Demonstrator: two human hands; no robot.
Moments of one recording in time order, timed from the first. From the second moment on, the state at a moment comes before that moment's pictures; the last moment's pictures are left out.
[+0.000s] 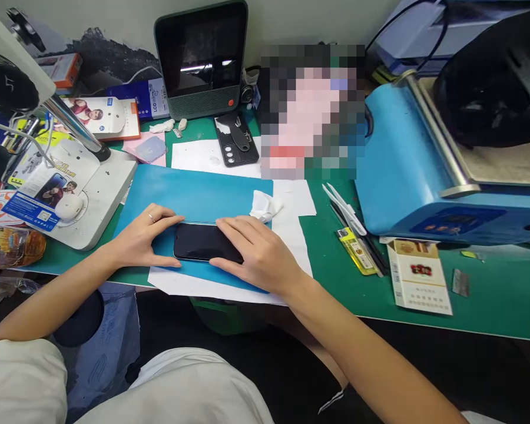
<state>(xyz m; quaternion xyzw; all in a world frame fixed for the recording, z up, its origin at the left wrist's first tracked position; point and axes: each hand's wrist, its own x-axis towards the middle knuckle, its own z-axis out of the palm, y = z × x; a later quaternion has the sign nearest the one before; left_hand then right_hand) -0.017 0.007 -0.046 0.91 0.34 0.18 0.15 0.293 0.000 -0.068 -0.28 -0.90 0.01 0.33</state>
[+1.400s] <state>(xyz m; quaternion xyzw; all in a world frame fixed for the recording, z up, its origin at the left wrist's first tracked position) -0.013 0.006 -0.047 0.91 0.35 0.17 0.15 0.296 -0.004 -0.077 -0.31 -0.90 0.09 0.30</state>
